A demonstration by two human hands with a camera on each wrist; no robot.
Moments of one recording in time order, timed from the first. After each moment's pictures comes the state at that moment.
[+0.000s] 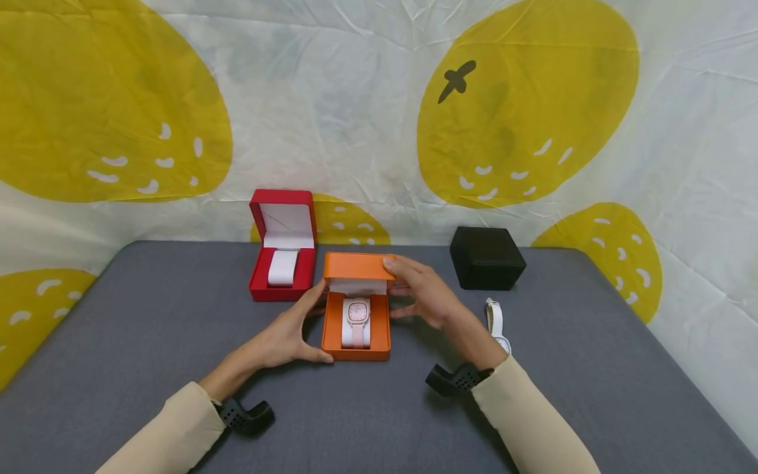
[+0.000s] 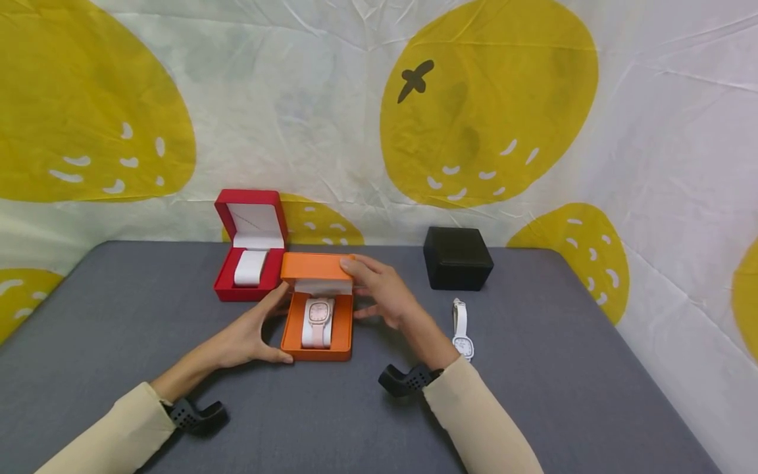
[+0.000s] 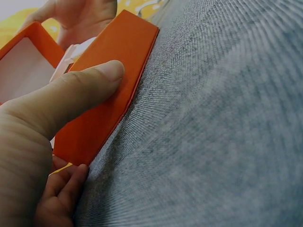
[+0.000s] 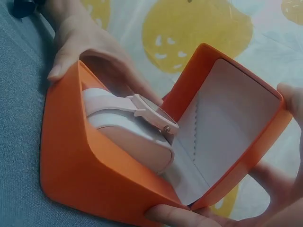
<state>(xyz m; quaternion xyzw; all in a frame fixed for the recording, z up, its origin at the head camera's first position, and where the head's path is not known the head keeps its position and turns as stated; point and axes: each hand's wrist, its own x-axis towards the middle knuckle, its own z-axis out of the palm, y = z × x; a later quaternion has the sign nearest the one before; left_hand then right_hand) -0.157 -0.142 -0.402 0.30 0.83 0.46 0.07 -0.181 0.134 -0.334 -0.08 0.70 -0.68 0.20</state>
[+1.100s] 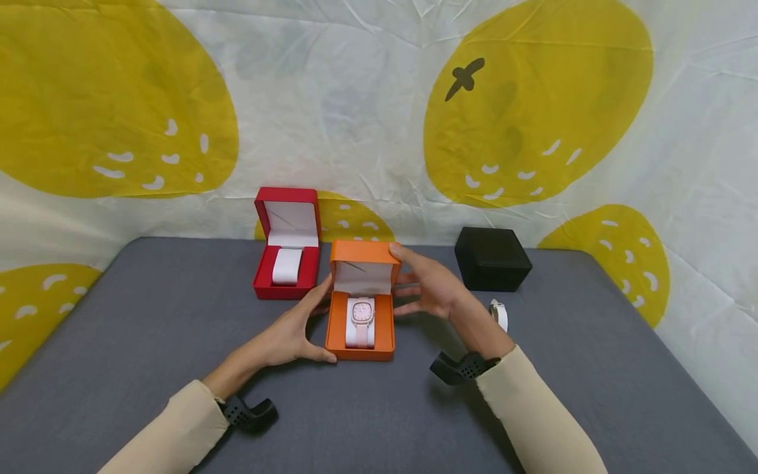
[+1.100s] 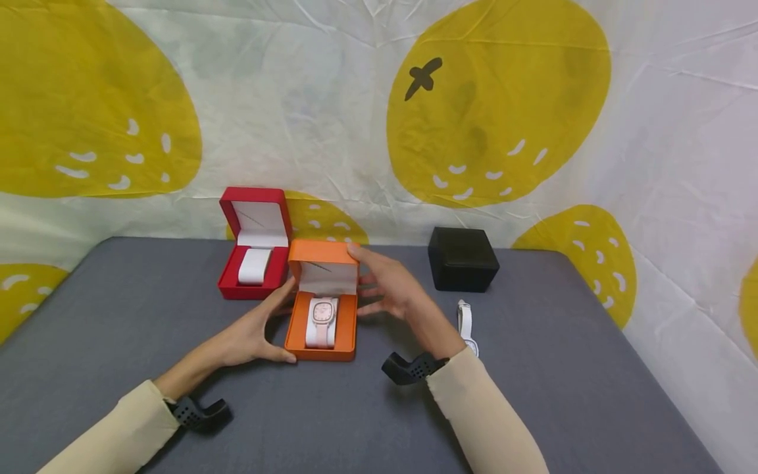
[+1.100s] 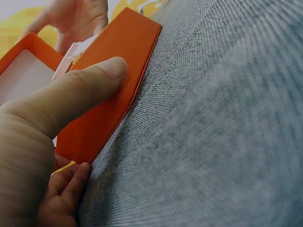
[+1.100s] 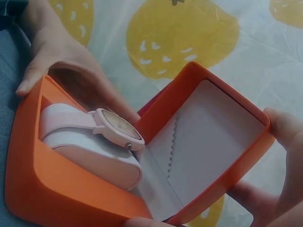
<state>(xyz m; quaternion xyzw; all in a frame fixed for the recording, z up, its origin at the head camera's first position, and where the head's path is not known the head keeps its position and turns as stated) -0.146 -0.134 -0.378 0.31 0.82 0.48 0.08 -0.192 0.132 -0.322 0.00 0.67 -0.70 0.25</state>
